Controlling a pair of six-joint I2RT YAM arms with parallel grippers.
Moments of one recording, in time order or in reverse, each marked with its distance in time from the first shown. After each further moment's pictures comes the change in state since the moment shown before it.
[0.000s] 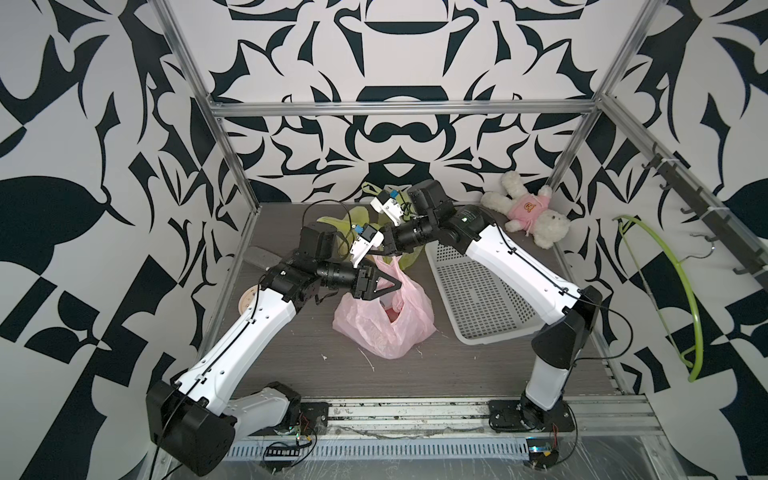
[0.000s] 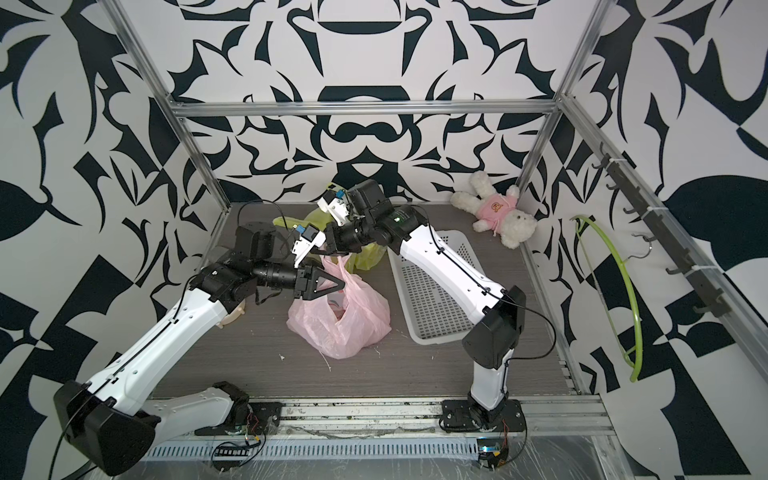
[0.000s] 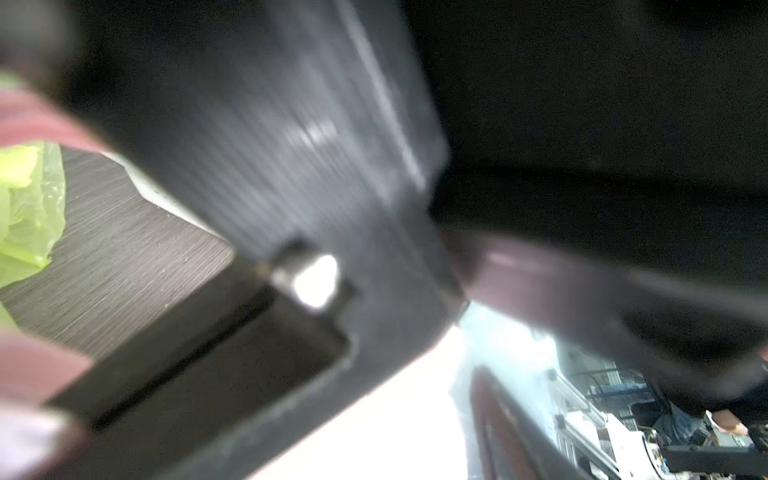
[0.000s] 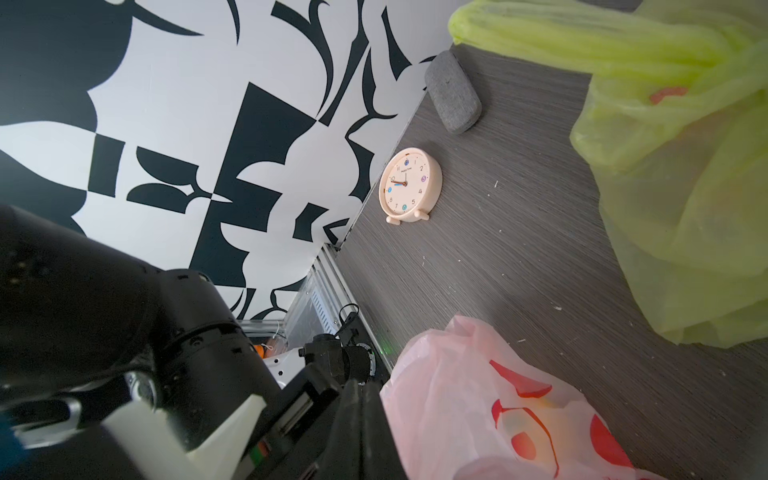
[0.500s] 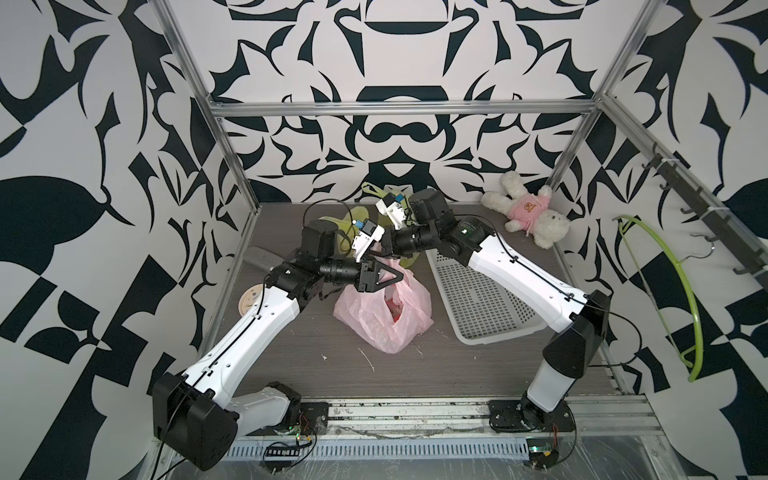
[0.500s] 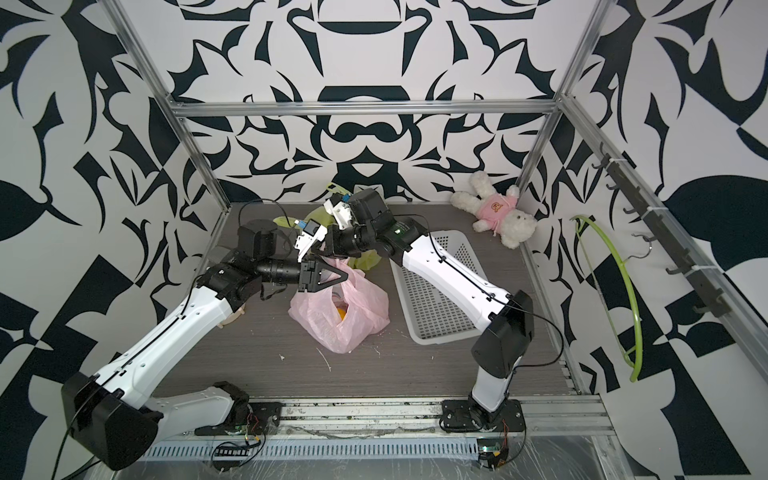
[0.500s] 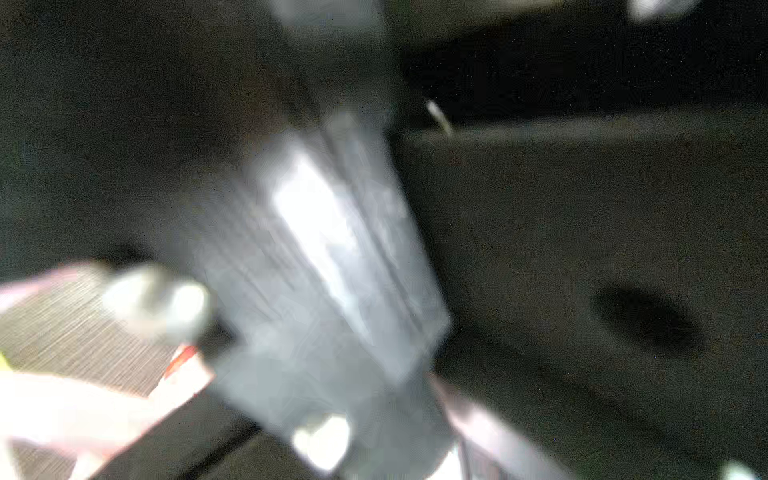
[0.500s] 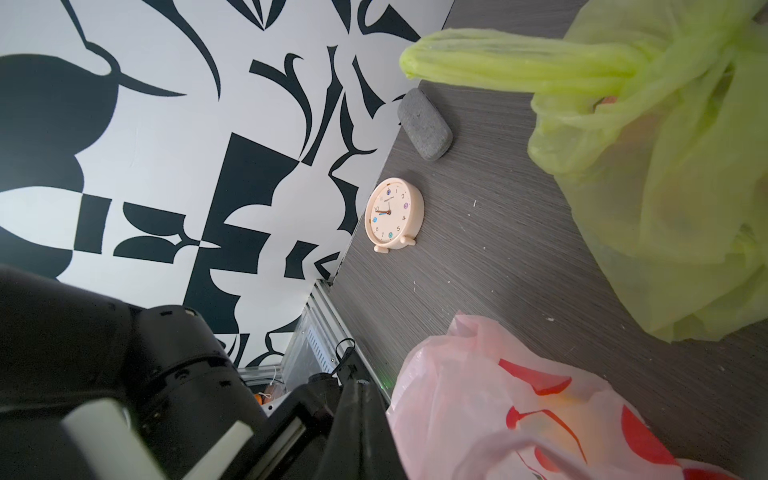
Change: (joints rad) left arm 0.001 0.026 -0.034 0.153 0.007 -0.124; right arm 0.024 -0.075 -0.171 0.182 0.126 0.143
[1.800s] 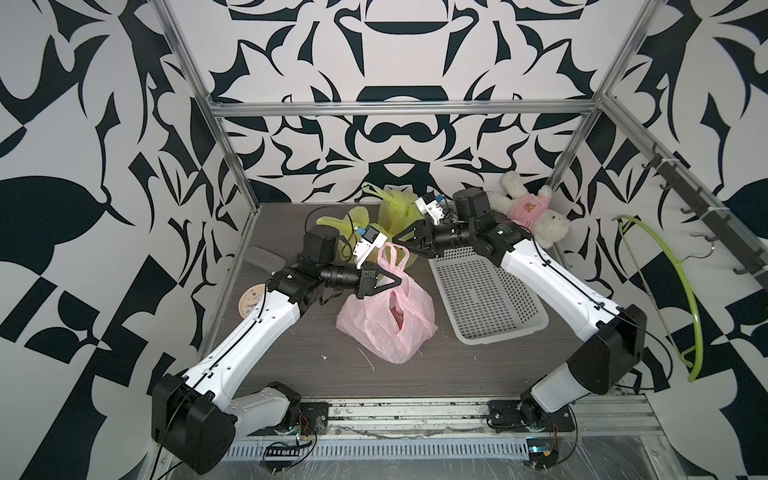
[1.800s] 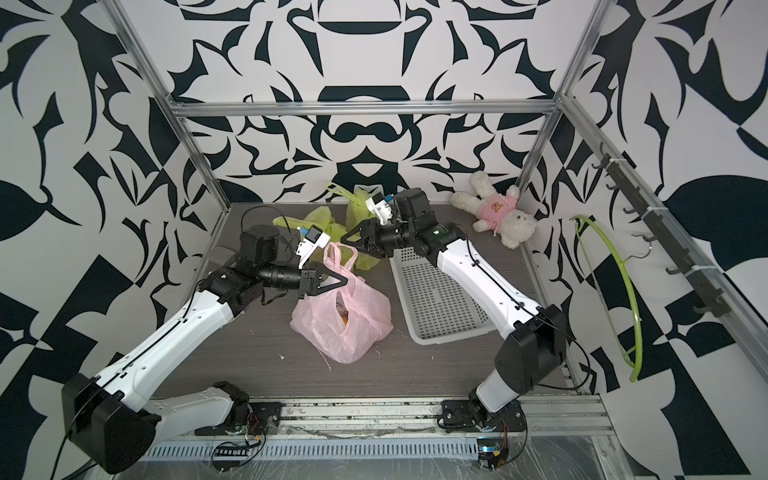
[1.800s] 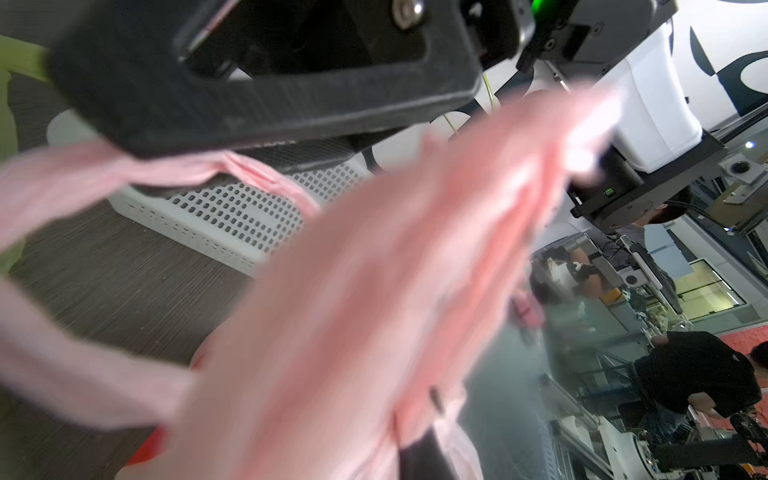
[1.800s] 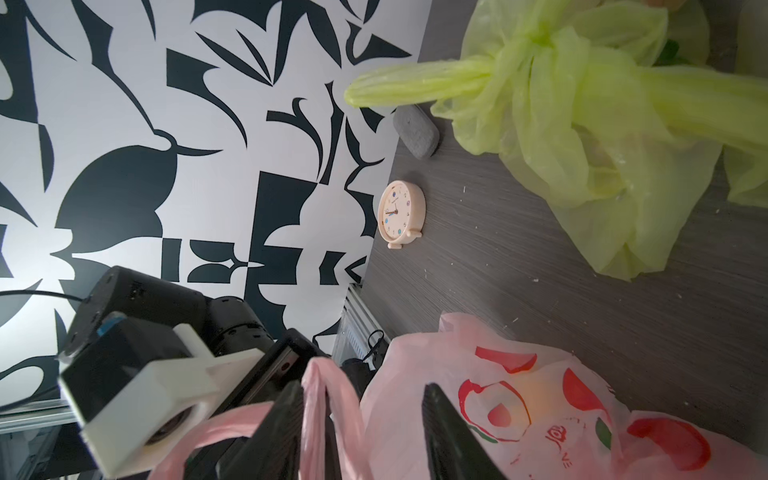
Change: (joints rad) left arm -0.005 -0.018 -0.046 0.006 0.033 0.058; right arm -0.238 -0.156 -0.254 0.105 -0.257 0.117
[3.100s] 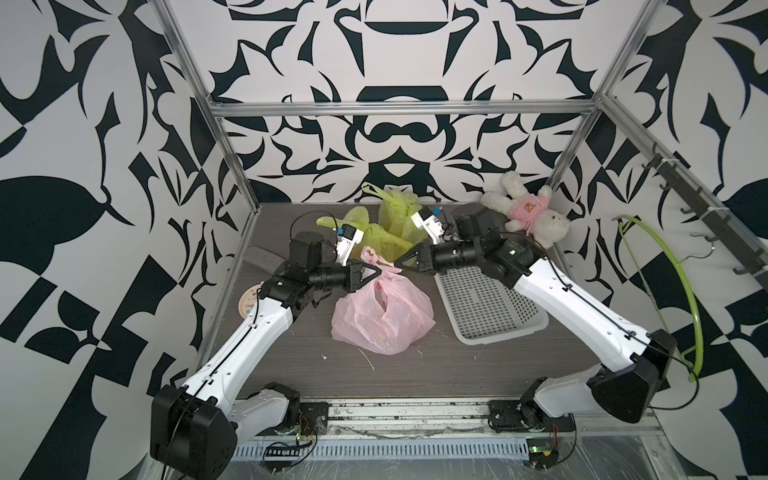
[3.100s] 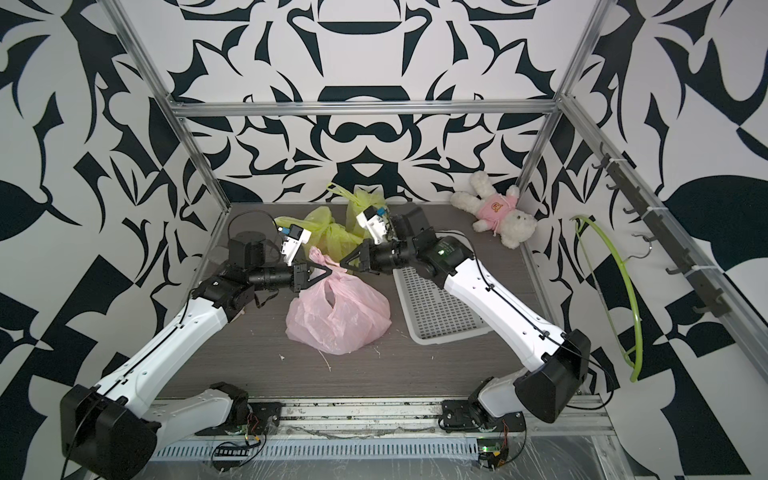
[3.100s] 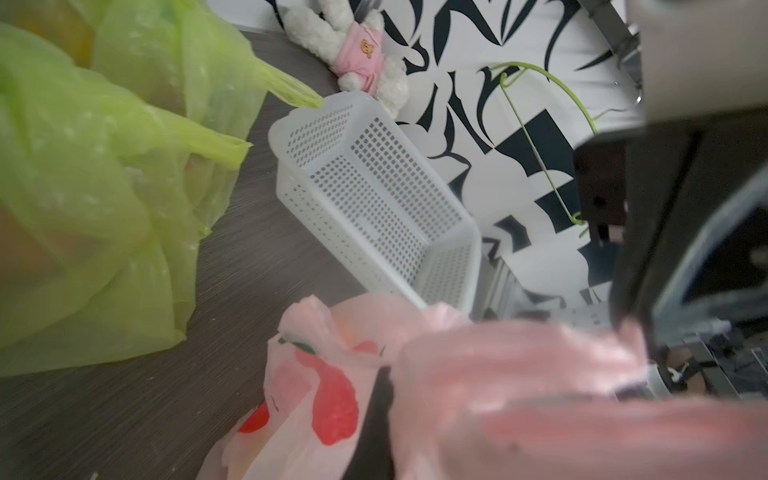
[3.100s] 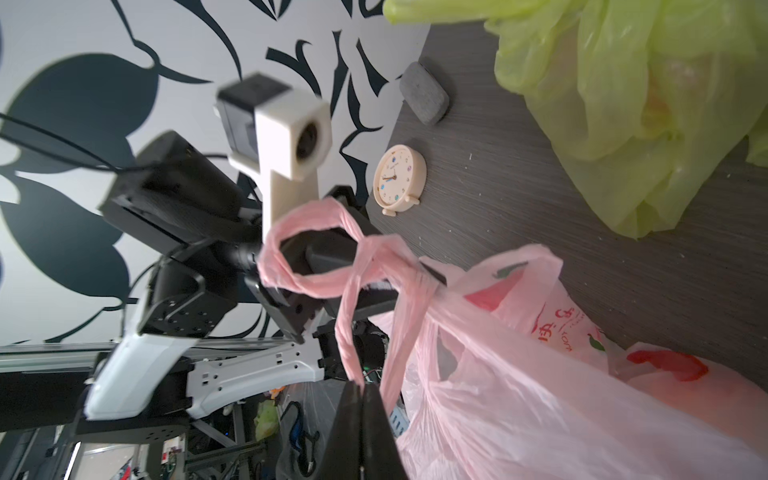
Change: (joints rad) left arm 0.127 -0.057 -0.128 0.083 -0.243 -0.105; right arm 0.191 -0.166 -0.087 -0.101 0.196 -0.088
